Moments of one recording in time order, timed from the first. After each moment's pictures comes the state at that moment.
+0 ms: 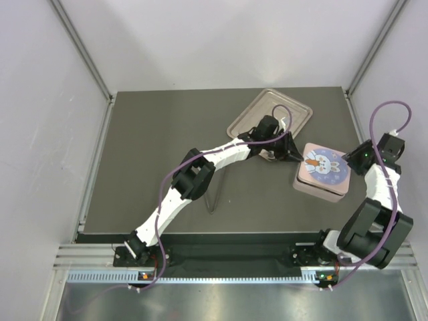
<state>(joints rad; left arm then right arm) -0.84 2.61 2.19 -0.04 0.64 -1.04 -0.54 1.25 0.85 -0.38 -0.24 0.48</state>
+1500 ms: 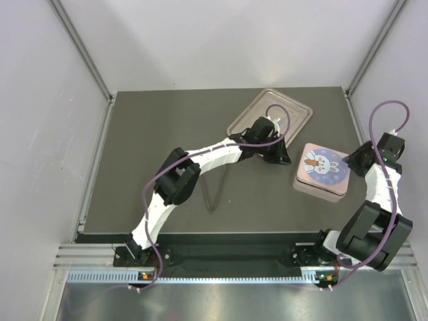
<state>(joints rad) -0.87 2.32 1.87 -0.14 0.45 -0.81 -0.54 1.26 0.83 -0.42 -0.22 0.45</state>
